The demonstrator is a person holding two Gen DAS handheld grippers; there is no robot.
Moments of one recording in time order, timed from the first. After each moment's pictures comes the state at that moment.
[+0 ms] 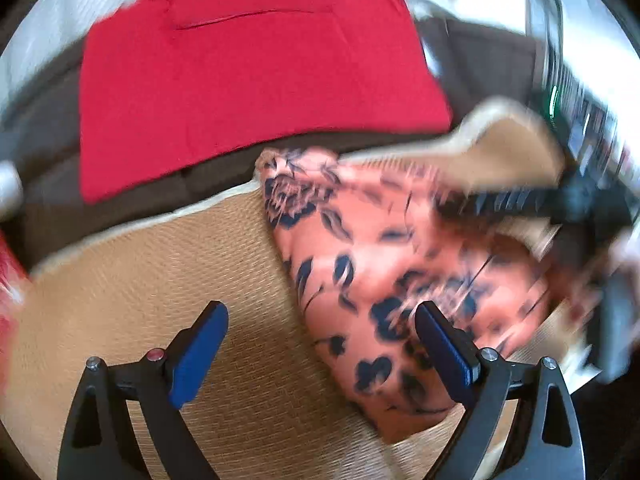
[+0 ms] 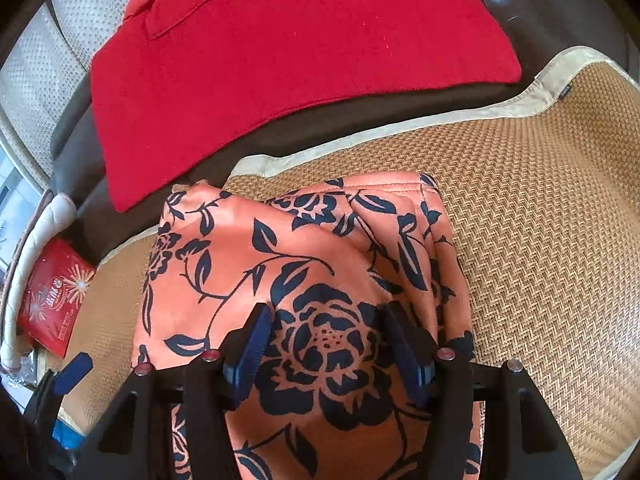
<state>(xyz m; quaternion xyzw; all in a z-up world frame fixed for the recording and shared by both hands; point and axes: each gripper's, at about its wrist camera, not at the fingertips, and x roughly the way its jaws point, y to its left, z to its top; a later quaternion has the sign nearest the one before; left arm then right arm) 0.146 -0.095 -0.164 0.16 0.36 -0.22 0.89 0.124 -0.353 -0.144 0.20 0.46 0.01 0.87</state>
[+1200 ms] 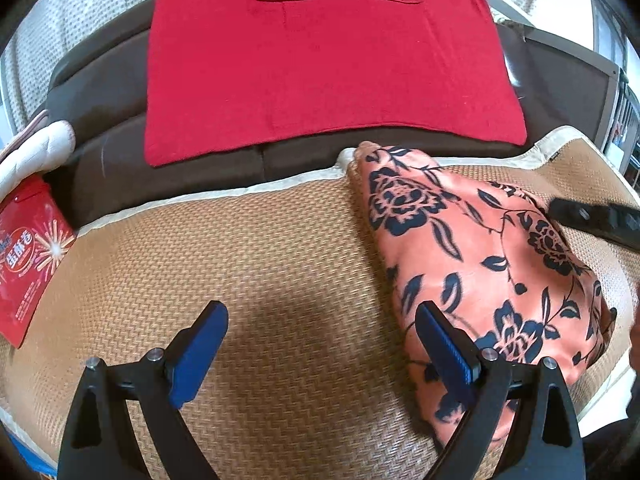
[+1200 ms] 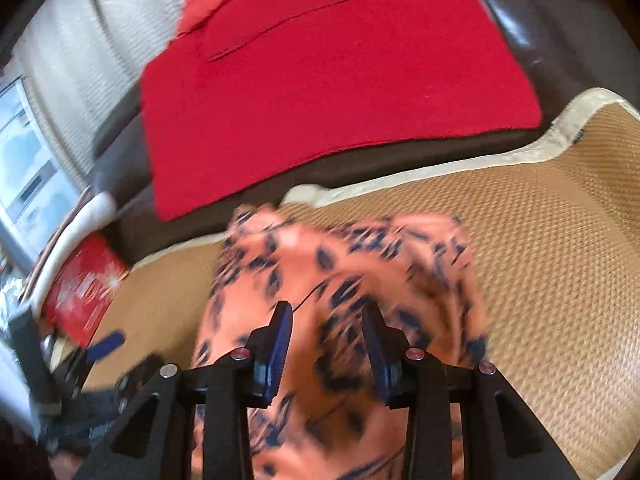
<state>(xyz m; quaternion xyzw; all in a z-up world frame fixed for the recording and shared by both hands) 0.169 -0.048 -0.148 0.08 0.38 -0.13 0.91 0.092 -0.320 -0.113 0.19 0.40 0.04 0.89</state>
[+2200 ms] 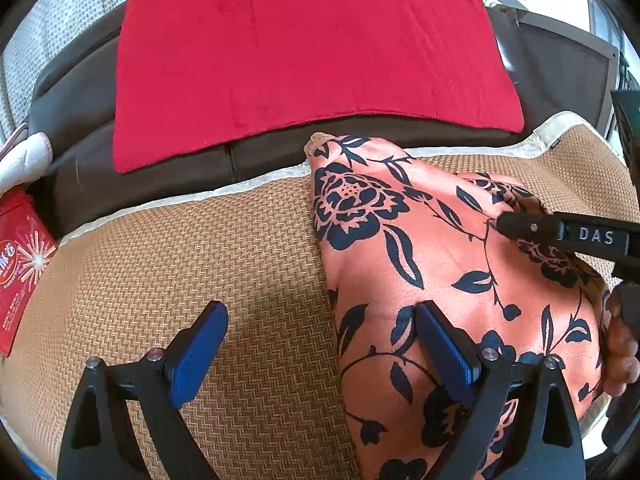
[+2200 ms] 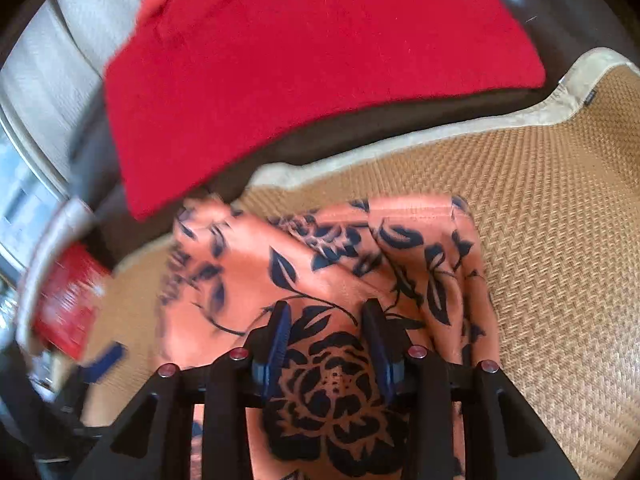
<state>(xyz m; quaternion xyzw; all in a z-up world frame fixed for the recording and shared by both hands) 0.185 -0.100 -0.168 0.09 0.39 -0.13 0.91 0.135 -0.338 -0.153 0.20 0.45 0.04 0.87</state>
